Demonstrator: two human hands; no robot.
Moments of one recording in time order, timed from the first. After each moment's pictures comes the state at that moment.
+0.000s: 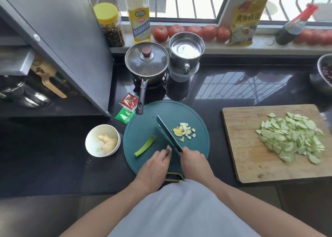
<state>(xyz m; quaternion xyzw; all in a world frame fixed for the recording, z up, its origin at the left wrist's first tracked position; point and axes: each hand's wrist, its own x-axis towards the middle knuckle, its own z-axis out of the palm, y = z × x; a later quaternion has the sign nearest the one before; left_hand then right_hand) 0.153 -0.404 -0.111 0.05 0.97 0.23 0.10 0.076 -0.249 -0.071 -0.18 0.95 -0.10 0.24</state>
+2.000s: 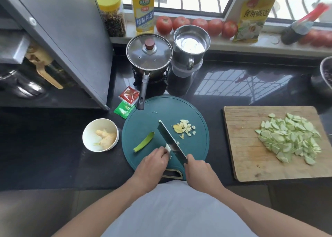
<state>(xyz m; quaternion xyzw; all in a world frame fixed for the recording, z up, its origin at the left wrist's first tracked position) 0.154 -0.408 -0.097 0.05 0.97 0.23 0.10 0.098 -0.228 -0.054 -0.21 0.93 -0.08 0.30</state>
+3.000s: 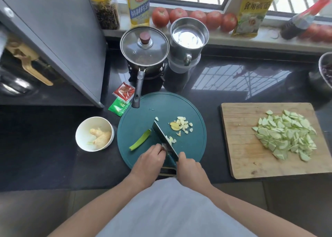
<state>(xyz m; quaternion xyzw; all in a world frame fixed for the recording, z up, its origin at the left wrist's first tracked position) 0.146 -0.408 -0.101 0.03 0.96 0.26 0.09 0.102 -0.247 -0.069 -0.17 0.93 -0.07 0.33</state>
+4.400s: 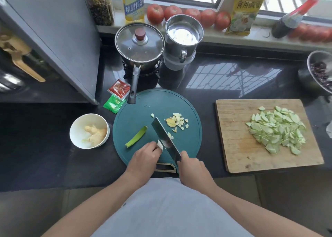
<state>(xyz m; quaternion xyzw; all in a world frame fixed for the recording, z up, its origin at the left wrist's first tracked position) 0.151 -0.409 -0.103 0.01 0.96 0.26 0.05 0.107 -0.231 -0.052 -0.16 0.93 -0.09 0.32</state>
